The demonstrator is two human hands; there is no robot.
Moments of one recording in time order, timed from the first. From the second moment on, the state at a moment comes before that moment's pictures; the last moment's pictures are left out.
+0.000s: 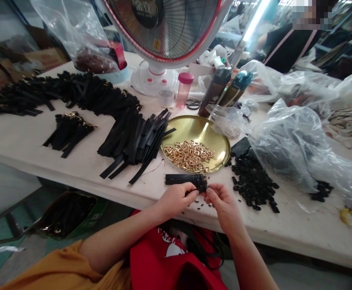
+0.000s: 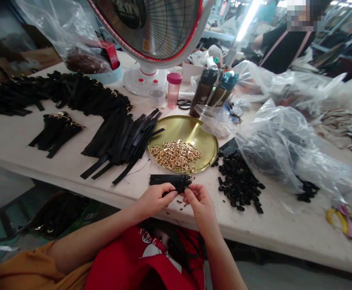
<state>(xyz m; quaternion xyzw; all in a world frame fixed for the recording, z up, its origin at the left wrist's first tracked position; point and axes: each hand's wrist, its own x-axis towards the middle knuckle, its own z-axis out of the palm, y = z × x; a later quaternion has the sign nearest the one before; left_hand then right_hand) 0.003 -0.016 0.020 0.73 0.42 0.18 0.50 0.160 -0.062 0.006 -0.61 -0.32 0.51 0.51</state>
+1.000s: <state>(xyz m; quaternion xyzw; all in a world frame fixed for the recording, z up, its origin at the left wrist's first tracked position) -0.013 -0.015 -0.001 0.70 0.46 0.19 0.51 0.197 -0.115 -0.028 -0.70 -0.32 0.42 0.48</state>
